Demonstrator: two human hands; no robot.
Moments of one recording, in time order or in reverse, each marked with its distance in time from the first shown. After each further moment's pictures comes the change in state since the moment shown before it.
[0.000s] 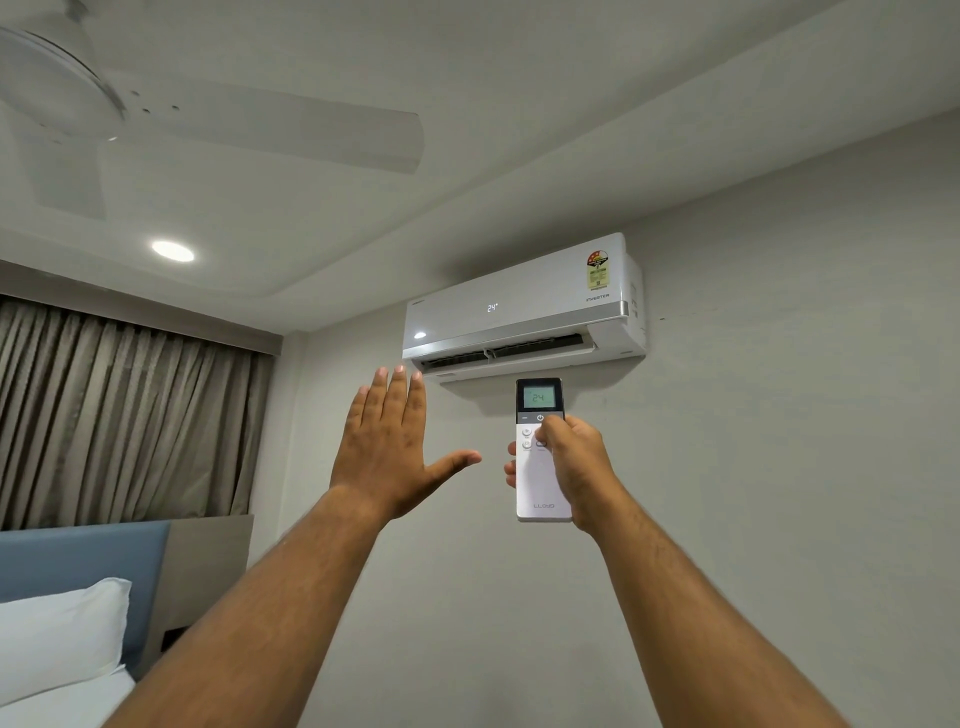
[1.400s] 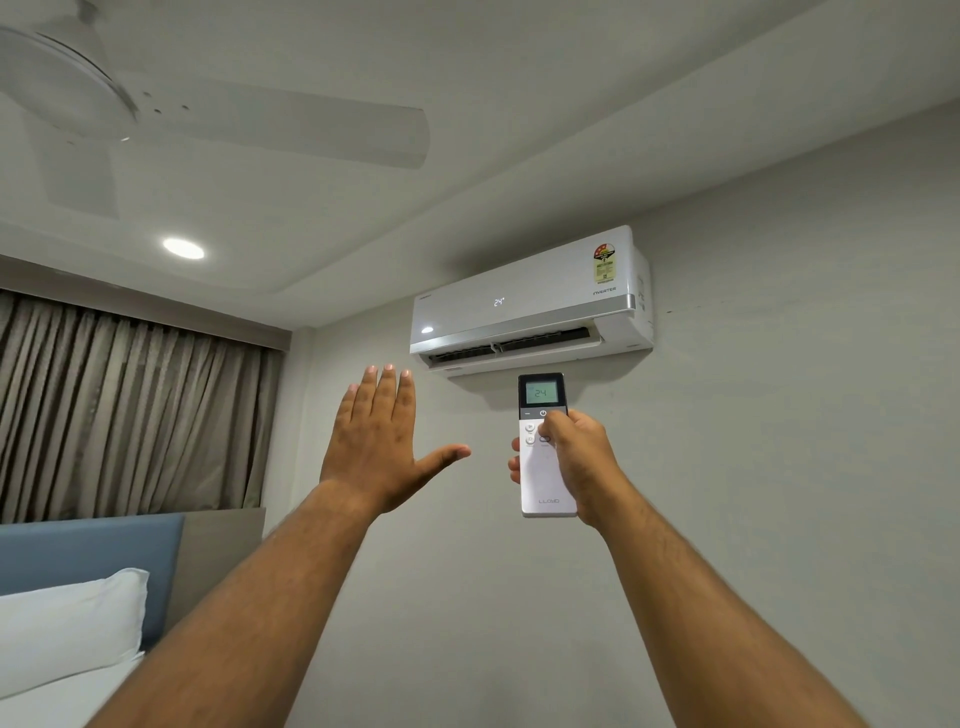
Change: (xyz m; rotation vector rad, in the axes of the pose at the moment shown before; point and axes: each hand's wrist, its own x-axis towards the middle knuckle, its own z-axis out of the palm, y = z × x) left_hand -0.008 -0.016 -0.006 0.050 -0.068 -0.042; right_hand -0.013 -0.006 0.003 0.006 -0.018 0.009
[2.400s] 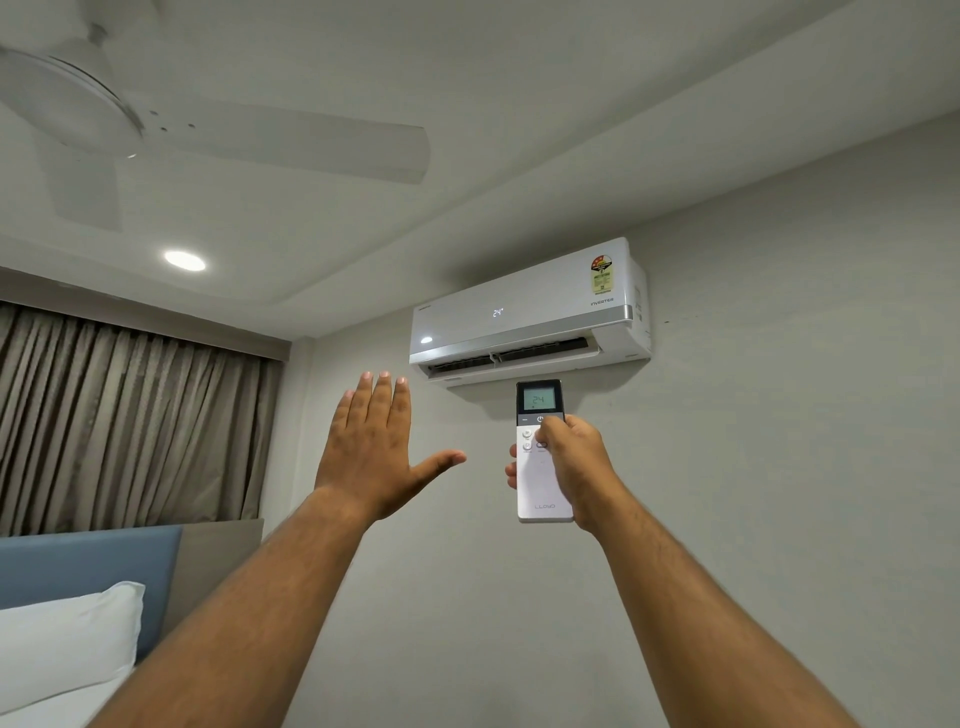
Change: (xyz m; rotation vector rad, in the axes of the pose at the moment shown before) left_hand 0.000 -0.006 -0.009 0.011 0.010 0.004; right_hand -0.001 -0.007 0.006 -0.023 0.022 0.010
